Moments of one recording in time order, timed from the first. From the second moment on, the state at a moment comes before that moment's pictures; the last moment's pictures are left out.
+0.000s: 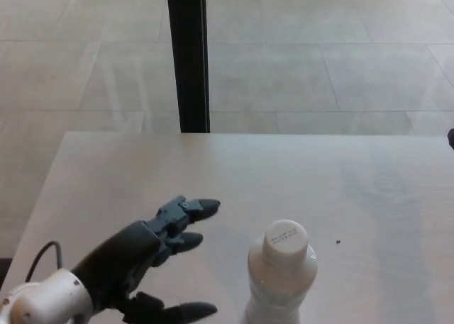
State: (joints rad) left_arm -0.11 0.67 -0.32 -0.40 -0.26 0.40 -0.32; right_arm -0.30 -0.27 -0.28 -0.01 0.28 0.24 -0.05
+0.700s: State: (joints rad) left_arm -0.04 0.65 -0.49 -0.43 0.02 0.34 -0.25; right_arm -0.28 -0.26 -0.29 -0.01 0.28 0.25 -0.05
